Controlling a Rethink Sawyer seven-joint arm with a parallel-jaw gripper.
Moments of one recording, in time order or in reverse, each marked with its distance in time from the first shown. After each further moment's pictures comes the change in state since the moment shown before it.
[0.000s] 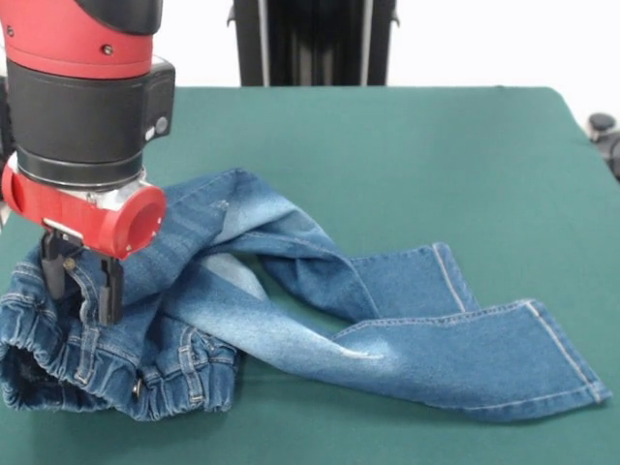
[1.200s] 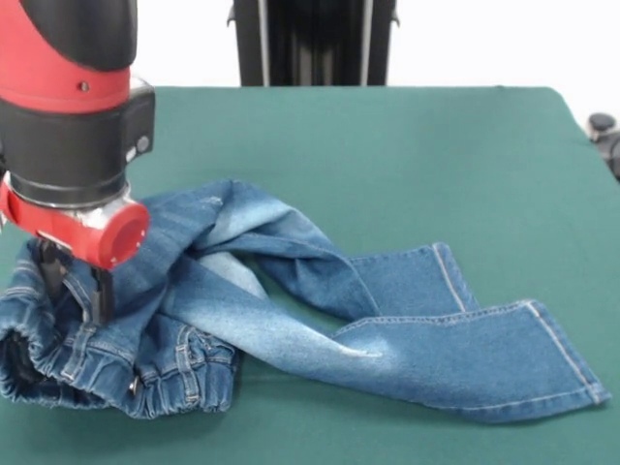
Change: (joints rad) arm -0.033 0.049 0.000 0.000 -0.008 0.026 0.000
